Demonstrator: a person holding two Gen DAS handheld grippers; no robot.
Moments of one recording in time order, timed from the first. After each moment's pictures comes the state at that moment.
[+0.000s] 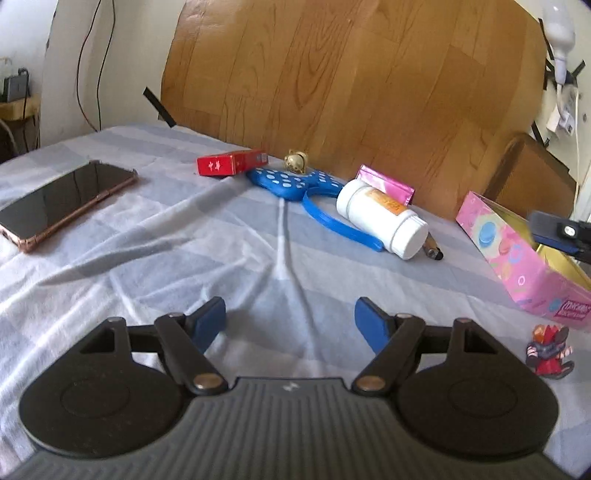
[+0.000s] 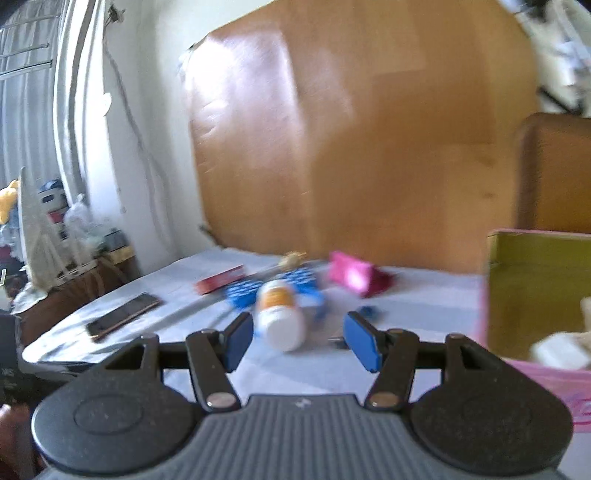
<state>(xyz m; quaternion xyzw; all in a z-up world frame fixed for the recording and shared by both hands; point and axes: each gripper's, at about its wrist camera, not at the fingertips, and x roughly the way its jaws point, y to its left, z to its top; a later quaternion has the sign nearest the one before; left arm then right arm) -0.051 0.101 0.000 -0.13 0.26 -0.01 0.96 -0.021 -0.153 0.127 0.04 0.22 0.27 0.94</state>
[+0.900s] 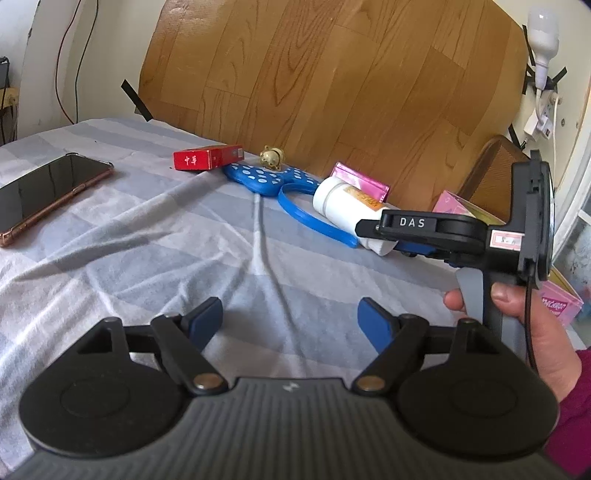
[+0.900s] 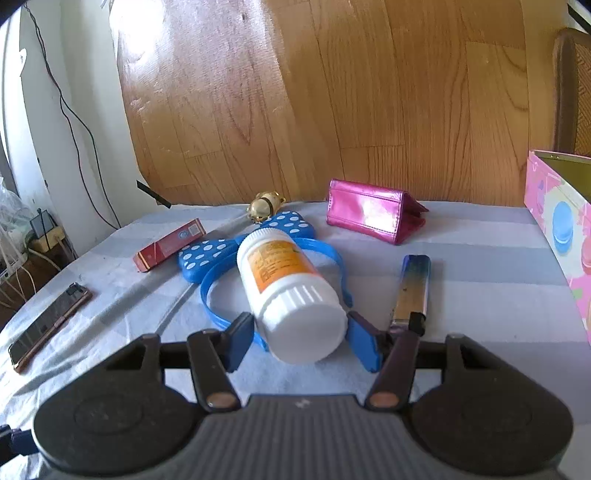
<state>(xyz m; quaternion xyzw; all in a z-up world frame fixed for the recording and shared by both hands) -0.050 0.101 -0.003 -0.14 0.26 -0.06 0.95 0.068 -0.058 0.059 0.06 0.30 0.16 0.94</state>
